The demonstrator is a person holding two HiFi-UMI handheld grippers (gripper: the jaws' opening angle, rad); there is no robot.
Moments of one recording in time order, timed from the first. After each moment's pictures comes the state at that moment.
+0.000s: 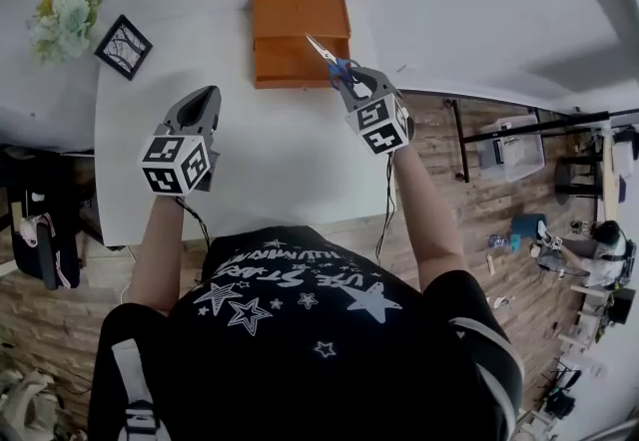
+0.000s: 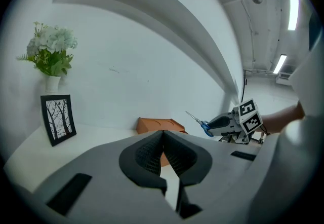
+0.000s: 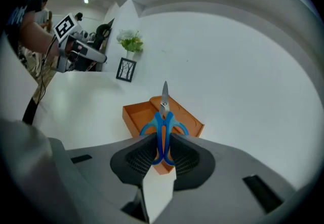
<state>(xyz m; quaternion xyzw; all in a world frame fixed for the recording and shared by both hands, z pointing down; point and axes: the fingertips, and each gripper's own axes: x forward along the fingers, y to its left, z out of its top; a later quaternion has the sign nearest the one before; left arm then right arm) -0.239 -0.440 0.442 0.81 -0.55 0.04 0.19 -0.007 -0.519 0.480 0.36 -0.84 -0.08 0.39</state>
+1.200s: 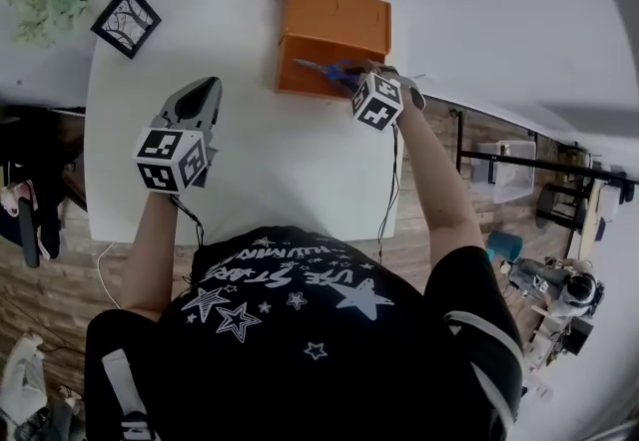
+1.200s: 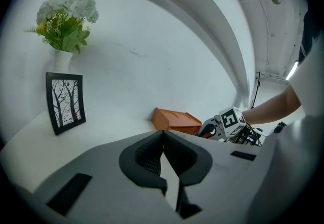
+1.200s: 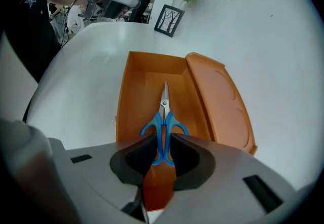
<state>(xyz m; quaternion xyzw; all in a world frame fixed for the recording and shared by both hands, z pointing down) -0.302 -0.511 0.505 0.78 -0.57 0.05 0.24 -0.067 -0.615 0.620 0.08 -0.78 -0.15 0.61</state>
